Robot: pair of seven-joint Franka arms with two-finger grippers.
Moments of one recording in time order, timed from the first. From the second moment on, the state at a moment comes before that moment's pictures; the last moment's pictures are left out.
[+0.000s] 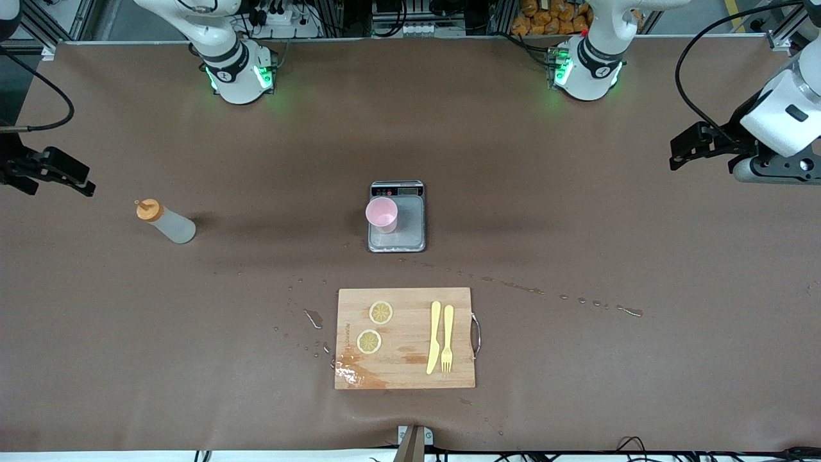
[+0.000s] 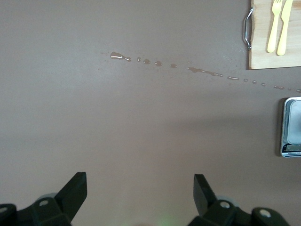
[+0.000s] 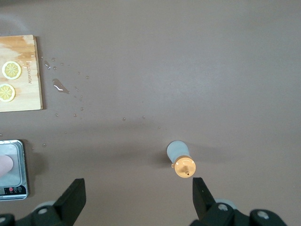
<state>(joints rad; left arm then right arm) -0.11 0.00 -0.02 -1.56 -0.01 1.53 -0.06 -0.11 0.03 0.07 -1.54 0.01 1.63 0.01</state>
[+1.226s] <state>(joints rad) -0.11 0.00 -0.02 -1.56 -0.01 1.53 -0.06 -0.10 0.03 0.07 -1.56 0.01 1.67 -0.01</state>
